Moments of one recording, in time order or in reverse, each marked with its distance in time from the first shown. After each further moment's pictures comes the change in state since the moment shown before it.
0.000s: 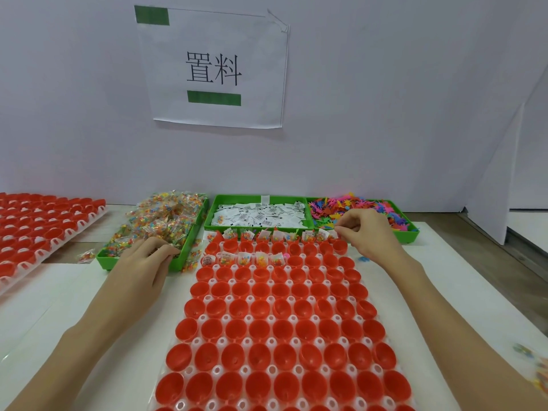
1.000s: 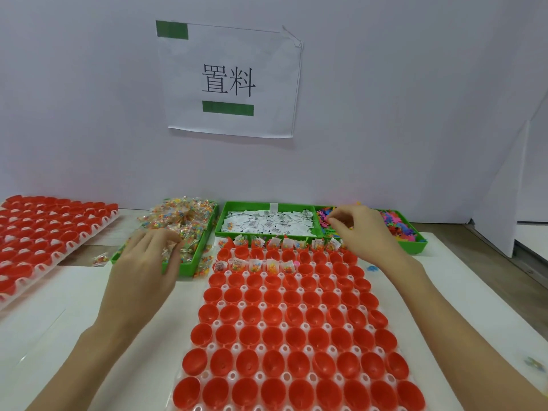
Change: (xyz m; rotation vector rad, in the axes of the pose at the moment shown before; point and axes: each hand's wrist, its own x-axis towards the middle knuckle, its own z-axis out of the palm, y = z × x) left_hand 0.005 0.022 -0.027 -0.046 0.272 -0.093; right_hand 0.002 -0.055 -0.005 -0.054 -0.018 -0.123
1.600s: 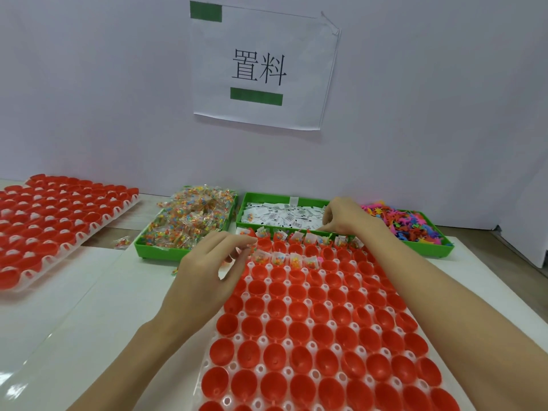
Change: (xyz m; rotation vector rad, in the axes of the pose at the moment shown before) left_hand -0.009 0.043 0.007 -0.408 -0.019 0.095; right_hand 0.076 -0.021 0.057 -0.352 -0.468 0.075
